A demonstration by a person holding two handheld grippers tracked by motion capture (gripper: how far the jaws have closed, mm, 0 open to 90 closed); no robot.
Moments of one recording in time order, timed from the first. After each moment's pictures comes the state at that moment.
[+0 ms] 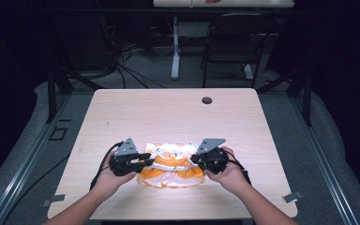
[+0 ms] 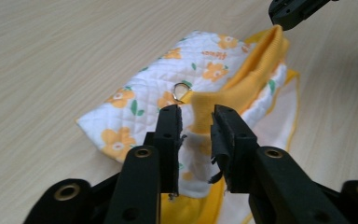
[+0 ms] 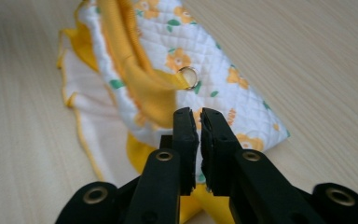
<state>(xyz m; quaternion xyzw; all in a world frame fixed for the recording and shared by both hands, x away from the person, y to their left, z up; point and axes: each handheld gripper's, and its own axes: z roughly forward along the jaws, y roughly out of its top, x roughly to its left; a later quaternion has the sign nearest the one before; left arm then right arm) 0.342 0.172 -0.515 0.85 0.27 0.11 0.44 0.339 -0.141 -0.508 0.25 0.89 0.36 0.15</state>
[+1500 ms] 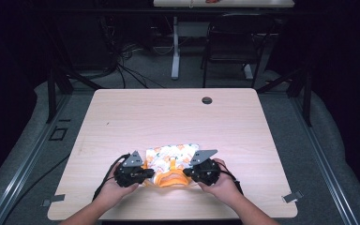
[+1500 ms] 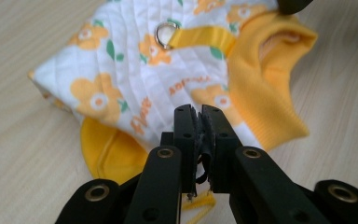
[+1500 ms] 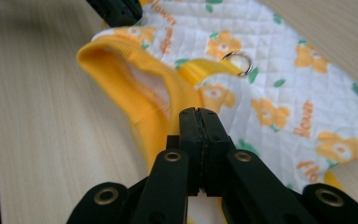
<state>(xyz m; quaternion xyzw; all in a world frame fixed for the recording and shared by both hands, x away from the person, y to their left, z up) 0.323 0.161 -0.548 0.88 0.27 0.08 0.39 0.320 -0.121 -0.537 0.24 0.89 0.37 0.10</state>
